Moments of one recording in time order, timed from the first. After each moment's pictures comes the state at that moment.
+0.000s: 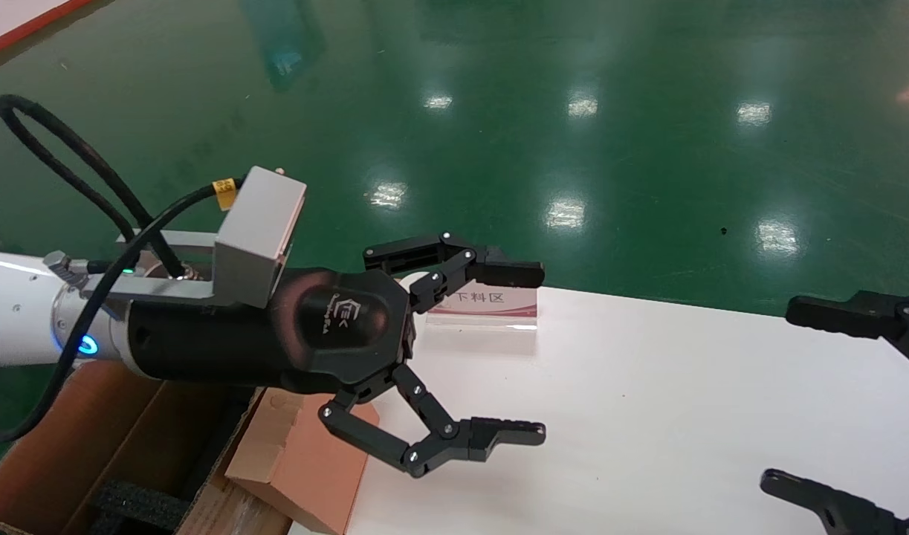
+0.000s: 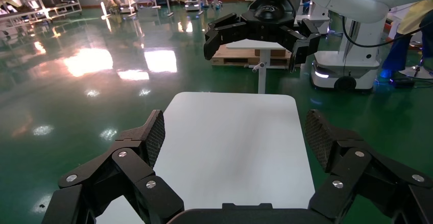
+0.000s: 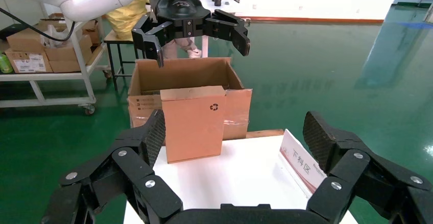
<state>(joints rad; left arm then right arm) -1.07 0.61 0.28 -1.28 0.73 1.50 -0.19 1.08 -0.61 -0.28 1.28 -0.73 -1.50 0.19</state>
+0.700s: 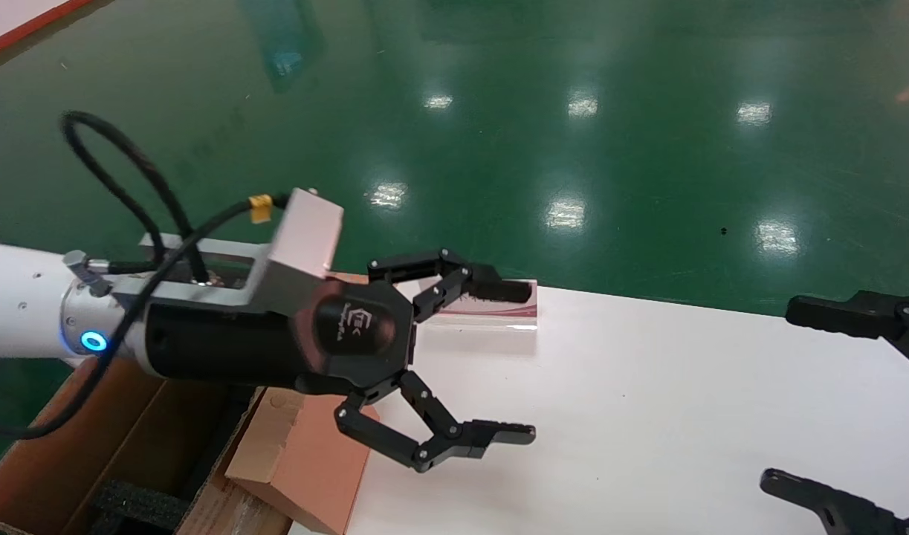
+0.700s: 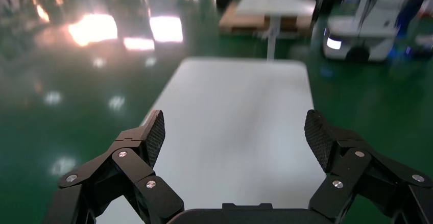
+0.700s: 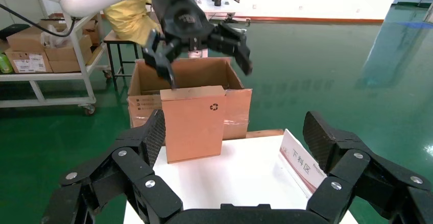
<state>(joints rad) -1.17 0.58 0.35 -1.33 0.92 1.49 -0.27 1.08 -0.61 -0.28 1.28 -0.73 -1.50 0.19</state>
